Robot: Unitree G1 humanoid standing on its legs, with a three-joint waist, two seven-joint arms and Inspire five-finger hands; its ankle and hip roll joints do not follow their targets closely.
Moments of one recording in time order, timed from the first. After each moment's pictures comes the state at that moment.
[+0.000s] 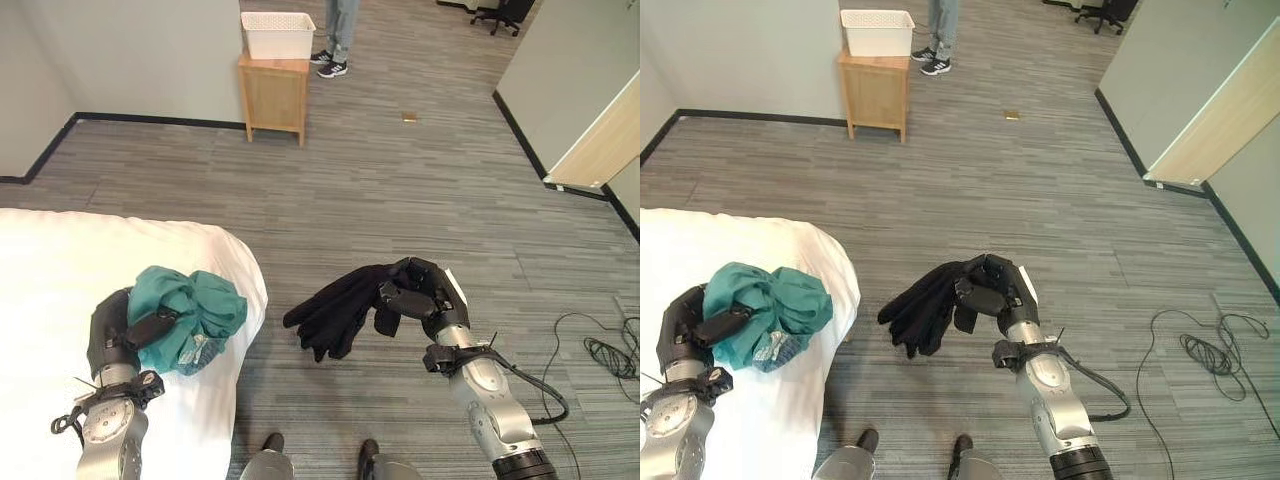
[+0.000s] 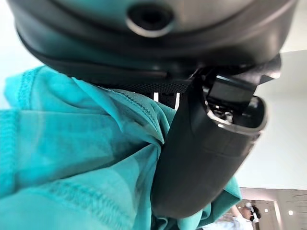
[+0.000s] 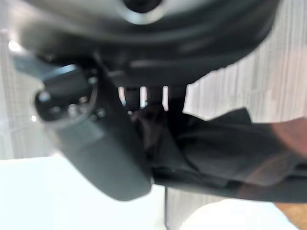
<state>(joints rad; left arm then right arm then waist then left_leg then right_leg) 0.11 0.39 0.27 0.08 -0.39 -0.07 0.20 -0.07 -0.33 0.13 0.03 0.43 -0.03 -0.03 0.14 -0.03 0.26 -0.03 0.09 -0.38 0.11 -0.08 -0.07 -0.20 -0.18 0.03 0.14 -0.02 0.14</state>
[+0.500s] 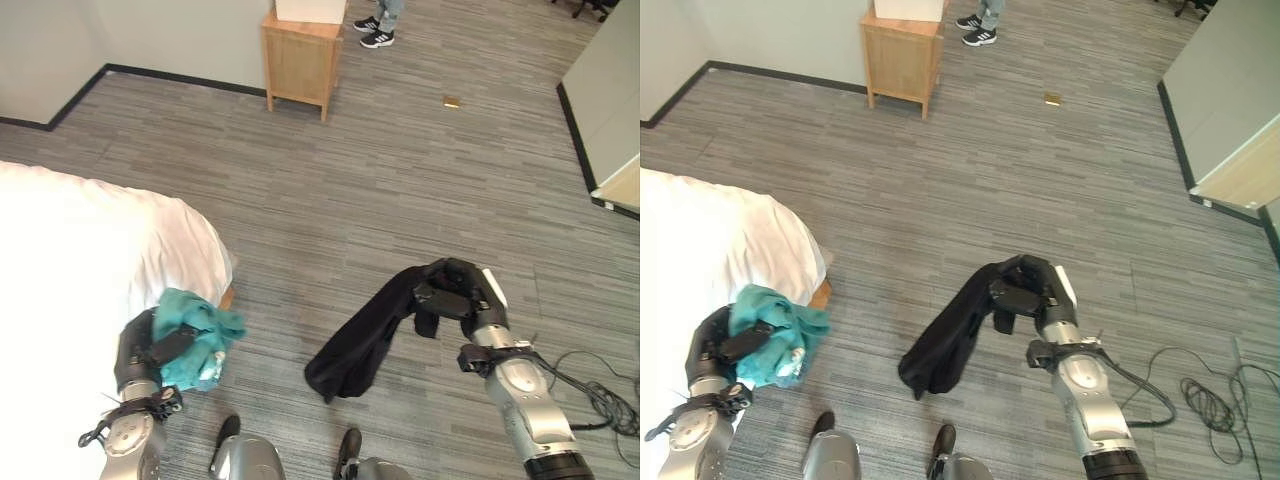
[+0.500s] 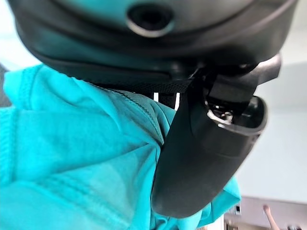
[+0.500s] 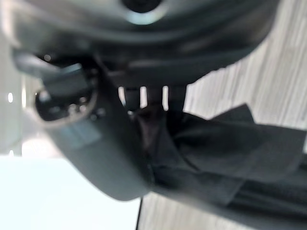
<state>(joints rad) 0.19 0.30 0.19 0.11 -0.39 -0.06 0.14 -0.03 -0.44 -0.01 0.07 0.41 -0.04 -0.04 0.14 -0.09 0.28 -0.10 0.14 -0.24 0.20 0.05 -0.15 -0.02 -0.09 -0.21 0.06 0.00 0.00</state>
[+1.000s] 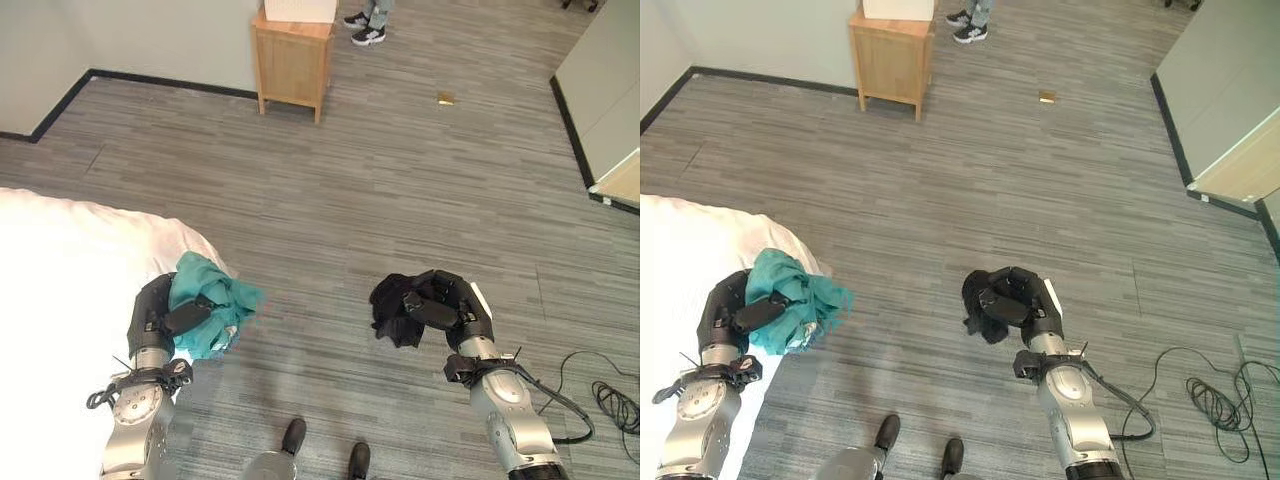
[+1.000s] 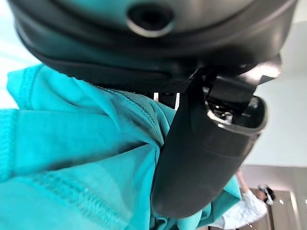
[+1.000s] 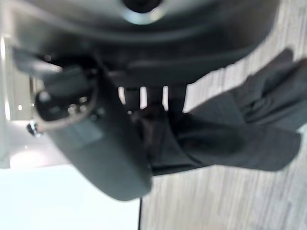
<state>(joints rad) 0.12 0.35 0.18 0.07 -0.35 -0.06 0.14 0.00 -0.34 0.03 0.07 0.40 -0.03 -0.01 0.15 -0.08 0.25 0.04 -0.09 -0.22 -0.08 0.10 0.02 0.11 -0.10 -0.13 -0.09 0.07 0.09</state>
